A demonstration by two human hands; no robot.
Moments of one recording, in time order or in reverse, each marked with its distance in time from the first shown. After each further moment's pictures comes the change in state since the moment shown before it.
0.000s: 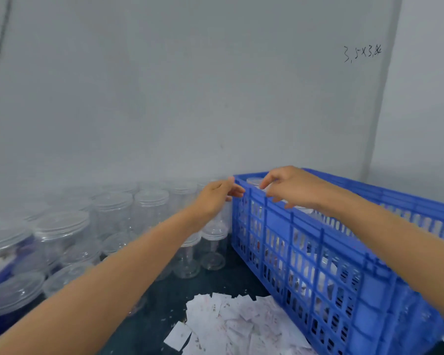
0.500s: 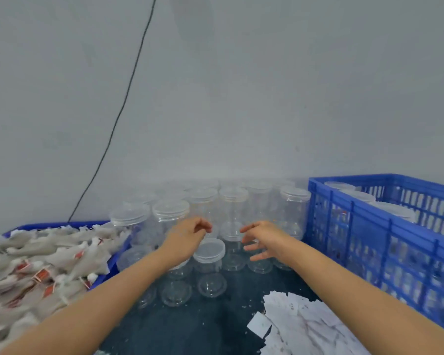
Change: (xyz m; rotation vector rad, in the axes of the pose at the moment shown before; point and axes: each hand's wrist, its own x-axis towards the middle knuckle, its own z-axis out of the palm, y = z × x) left_hand -0.126 -0.094 -0.167 0.432 0.239 -0.240; right_hand 0.031 -0.079 0.202 0.651 -0.398 0.196
